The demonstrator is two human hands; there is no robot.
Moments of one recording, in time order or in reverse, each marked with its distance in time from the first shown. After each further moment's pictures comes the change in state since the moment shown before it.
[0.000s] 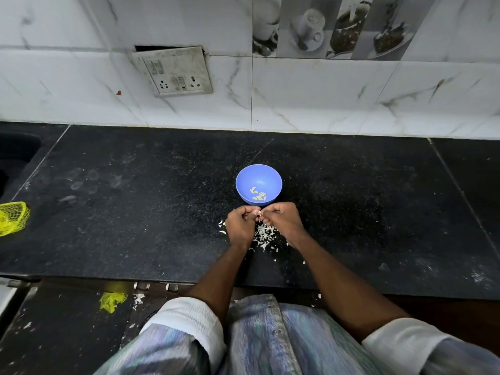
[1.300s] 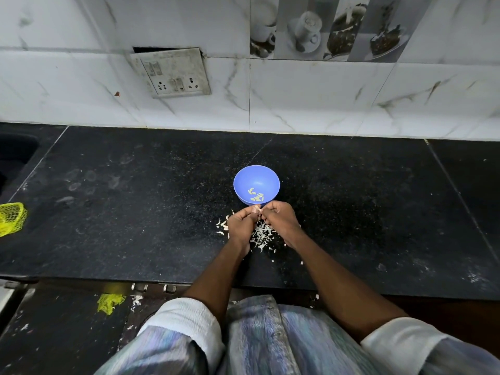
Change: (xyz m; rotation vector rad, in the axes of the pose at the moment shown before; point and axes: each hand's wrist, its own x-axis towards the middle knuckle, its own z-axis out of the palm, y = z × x) left_hand -0.010 0.014 0.009 -0.466 -0.114 -0.315; right_hand 0.001 -0.002 -0.001 -0.097 0.042 0.035
